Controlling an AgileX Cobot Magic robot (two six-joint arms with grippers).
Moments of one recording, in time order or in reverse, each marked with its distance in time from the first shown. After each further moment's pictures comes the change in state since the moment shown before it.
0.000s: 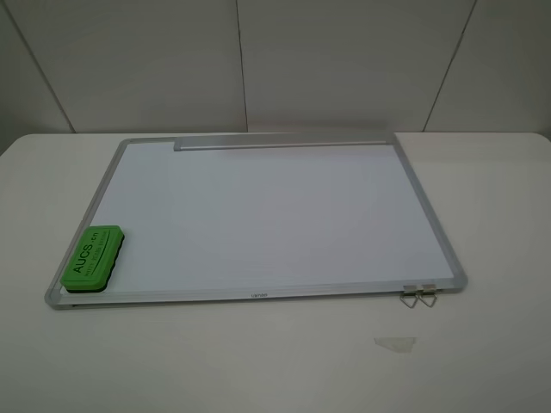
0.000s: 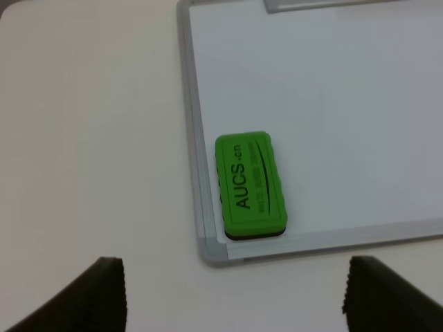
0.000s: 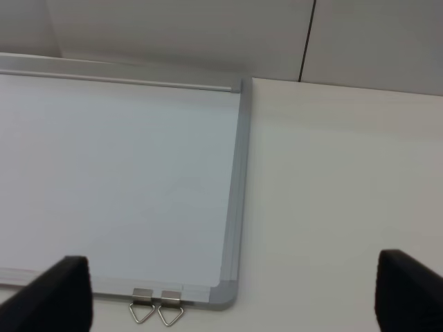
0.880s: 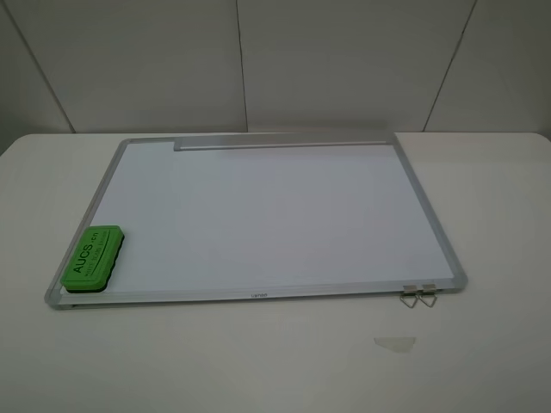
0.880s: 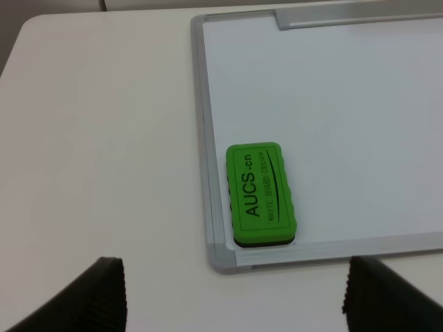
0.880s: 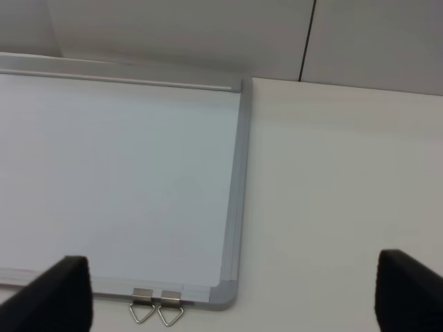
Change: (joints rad) left arm 0.033 -0.021 0.001 0.000 0.000 0.000; right arm 0.000 0.000 0.000 0.000 0.000 0.000
